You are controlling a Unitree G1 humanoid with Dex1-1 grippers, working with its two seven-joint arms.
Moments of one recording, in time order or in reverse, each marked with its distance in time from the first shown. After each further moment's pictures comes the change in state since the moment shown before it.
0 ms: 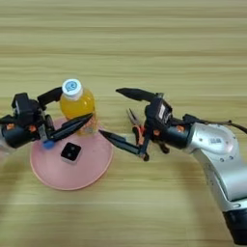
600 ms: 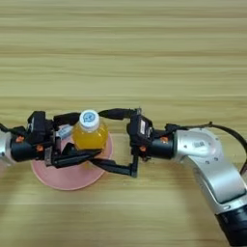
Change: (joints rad) left arm 0.009 0.076 -0.098 -0.035 -0.030 0.131 -0.135; right arm -0.013 0.013 0.121 -0.002 -0.033 0.043 0.075
